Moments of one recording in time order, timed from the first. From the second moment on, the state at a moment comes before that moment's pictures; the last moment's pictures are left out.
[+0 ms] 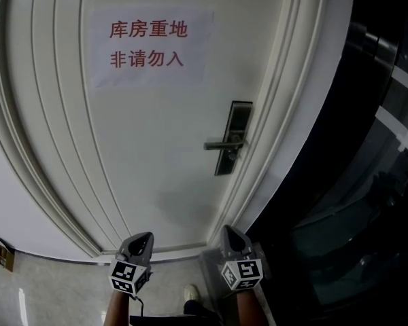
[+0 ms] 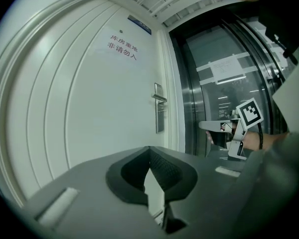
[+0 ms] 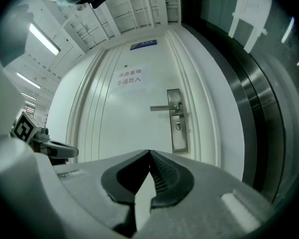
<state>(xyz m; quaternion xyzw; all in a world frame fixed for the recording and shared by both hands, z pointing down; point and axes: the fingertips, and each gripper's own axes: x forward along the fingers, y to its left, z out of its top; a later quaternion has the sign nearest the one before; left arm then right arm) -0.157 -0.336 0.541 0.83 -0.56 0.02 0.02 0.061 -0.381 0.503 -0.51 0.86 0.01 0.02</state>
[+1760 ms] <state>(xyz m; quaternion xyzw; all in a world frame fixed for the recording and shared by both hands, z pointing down) -0.154 -0.281 0.545 0.83 -0.56 0.01 0.02 0.051 -0.301 0.536 -0.51 0.86 0.02 0.00</state>
